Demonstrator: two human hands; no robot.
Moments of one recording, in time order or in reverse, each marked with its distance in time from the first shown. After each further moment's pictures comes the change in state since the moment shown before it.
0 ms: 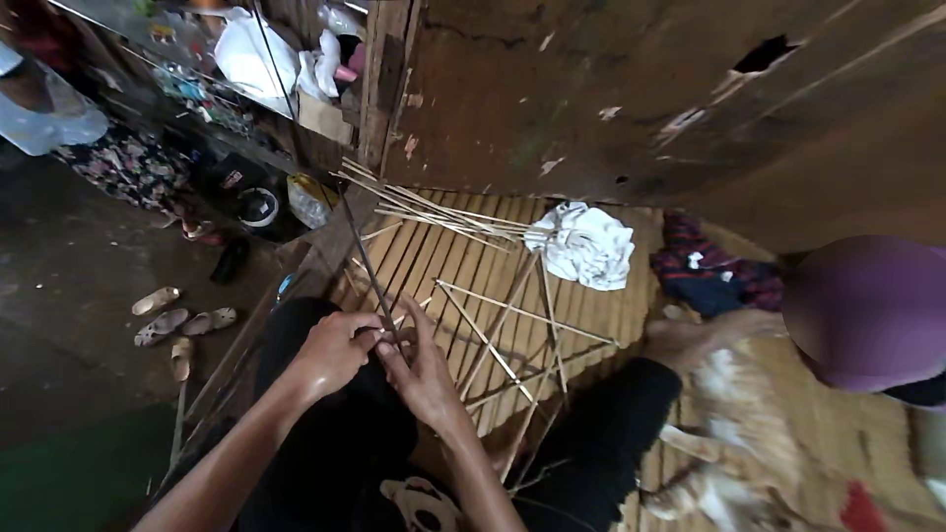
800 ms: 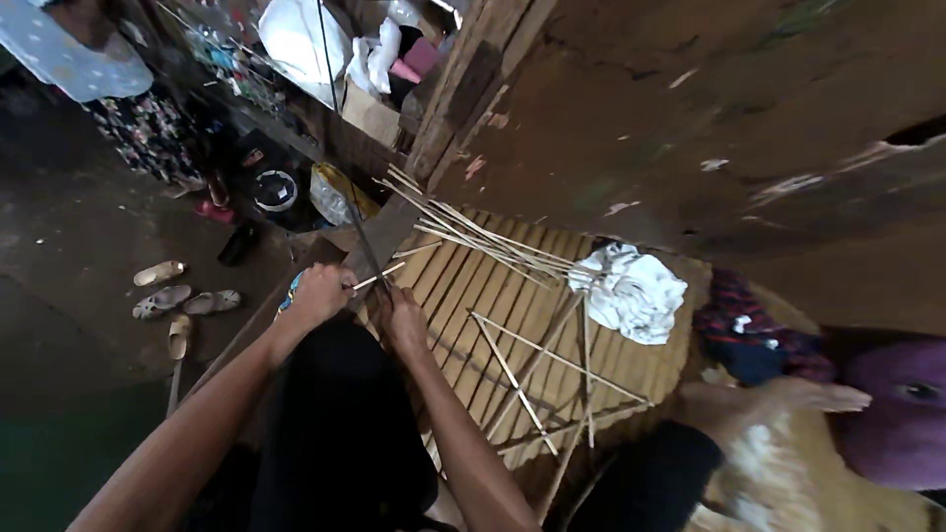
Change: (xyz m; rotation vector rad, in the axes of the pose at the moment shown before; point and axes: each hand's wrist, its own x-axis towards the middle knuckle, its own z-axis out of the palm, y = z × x) left_hand 0.147 -0.109 -0.072 0.426 0.243 0.057; right_hand 0.161 0.052 0.073 -0.621 -0.033 0.151
